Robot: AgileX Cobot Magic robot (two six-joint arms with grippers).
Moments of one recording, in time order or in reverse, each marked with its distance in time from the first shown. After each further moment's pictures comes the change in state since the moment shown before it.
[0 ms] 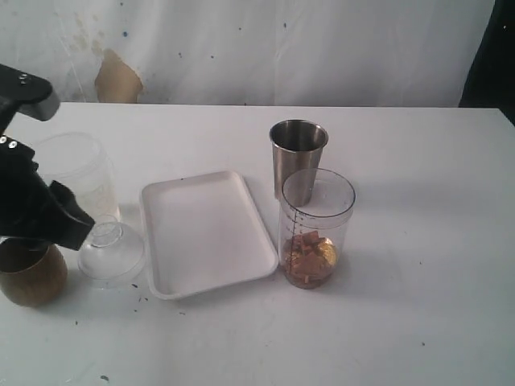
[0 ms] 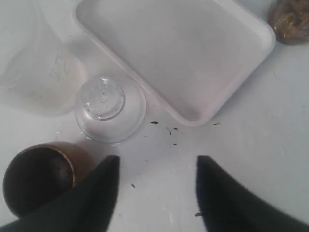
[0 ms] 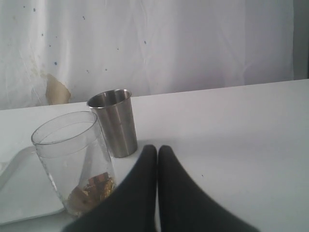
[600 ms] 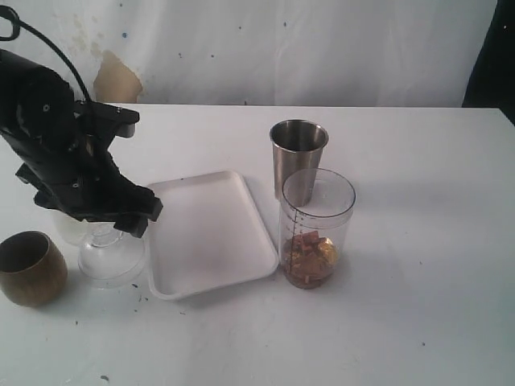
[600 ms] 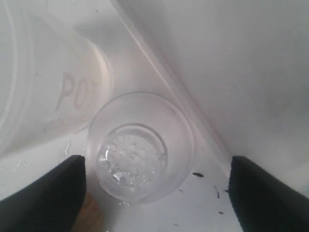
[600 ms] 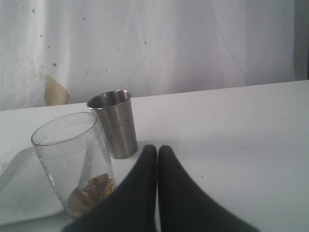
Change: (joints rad) left arm 0.000 0.511 -0.244 0.202 -0.021 -0.324; right arm 0.000 0.000 0.000 0.000 -0.004 0.000
